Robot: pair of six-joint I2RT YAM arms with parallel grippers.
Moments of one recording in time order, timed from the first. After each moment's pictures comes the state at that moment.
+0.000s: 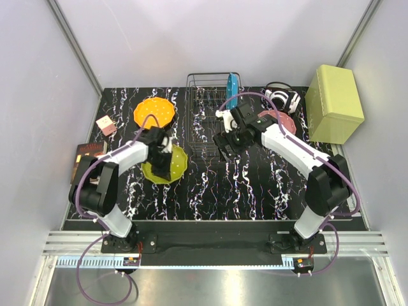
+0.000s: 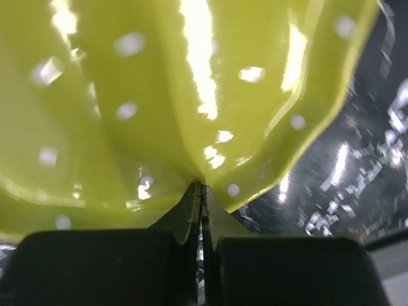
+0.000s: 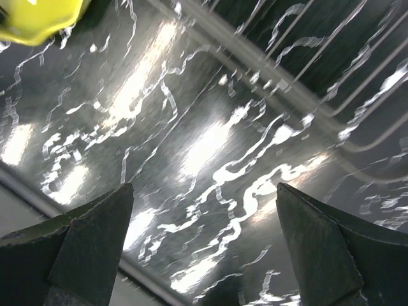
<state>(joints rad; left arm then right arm) -0.28 1.64 0.95 -0.64 0.24 -0.21 0.58 1.69 1.43 -0.77 -0.18 -0.04</state>
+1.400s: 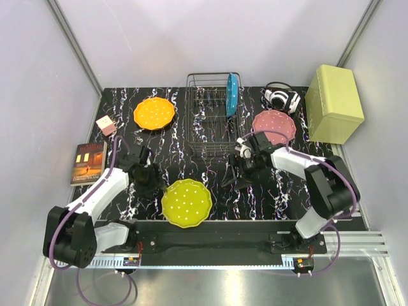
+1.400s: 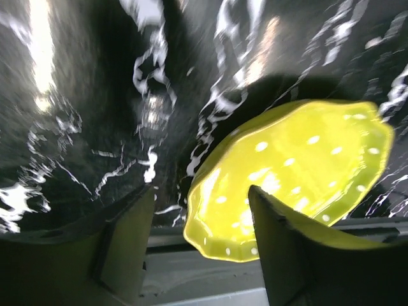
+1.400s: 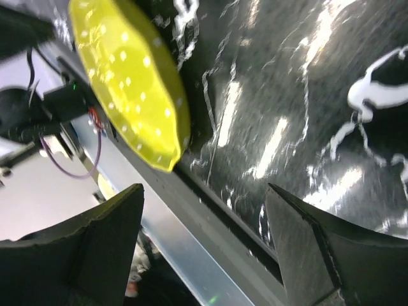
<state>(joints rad) -0.27 1.17 0.70 -0.79 0.14 -0.65 0.43 1.62 0.89 -0.45 -0.77 0.42</state>
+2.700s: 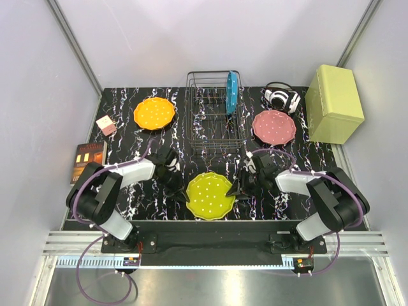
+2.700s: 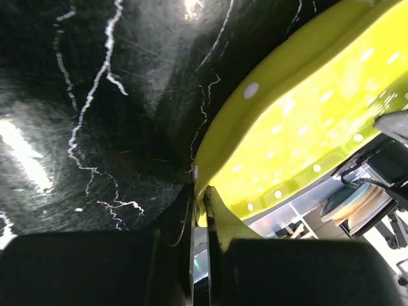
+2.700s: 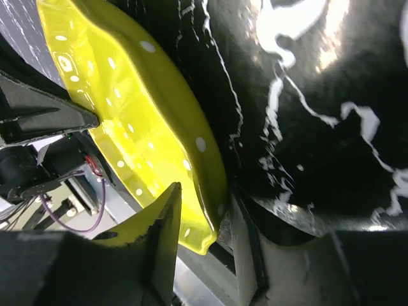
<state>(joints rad) -0.48 1.56 0.72 -0.51 0.54 -0.70 0.50 1.53 0.54 0.01 -0.62 0.81</state>
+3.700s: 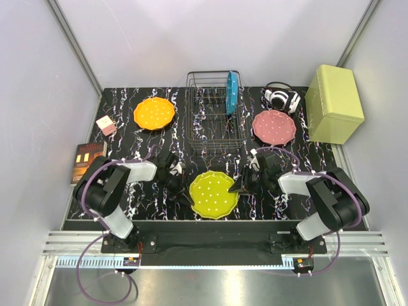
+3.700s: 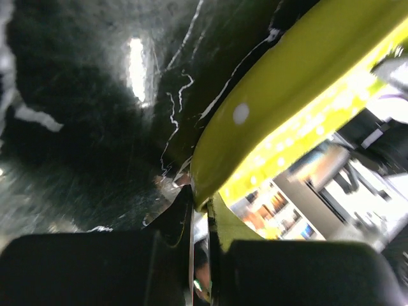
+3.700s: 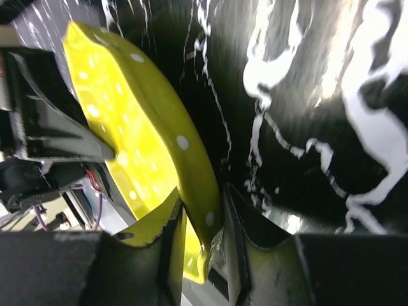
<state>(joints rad) -0.47 1.64 0.67 -0.37 0.75 -0.73 0.46 1.51 0.48 0.16 -0.62 0.80</state>
